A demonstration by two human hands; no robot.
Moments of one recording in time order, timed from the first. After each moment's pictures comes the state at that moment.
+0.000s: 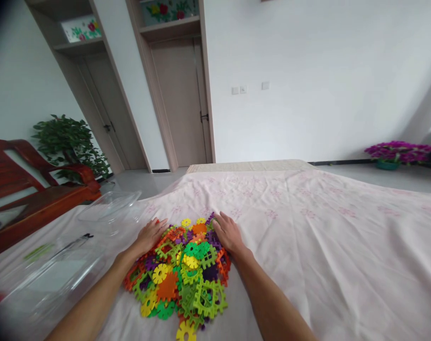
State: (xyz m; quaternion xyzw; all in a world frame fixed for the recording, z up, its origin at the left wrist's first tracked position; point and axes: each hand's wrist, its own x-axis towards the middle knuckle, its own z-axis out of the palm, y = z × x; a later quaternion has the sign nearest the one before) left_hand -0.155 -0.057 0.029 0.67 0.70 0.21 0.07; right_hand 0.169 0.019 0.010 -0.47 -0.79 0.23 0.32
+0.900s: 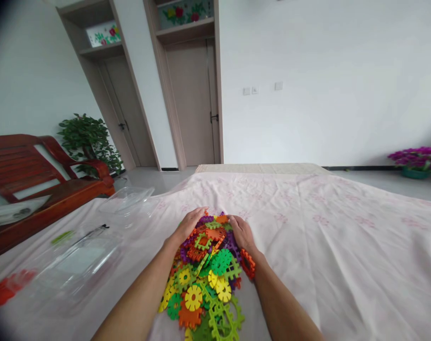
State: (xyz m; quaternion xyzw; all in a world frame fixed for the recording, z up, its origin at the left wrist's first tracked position) left_hand -0.044 -0.026 0.063 0.67 0.57 0.39 0.26; right_hand 0.180 0.024 0.013 -0.44 -0.69 0.37 0.44
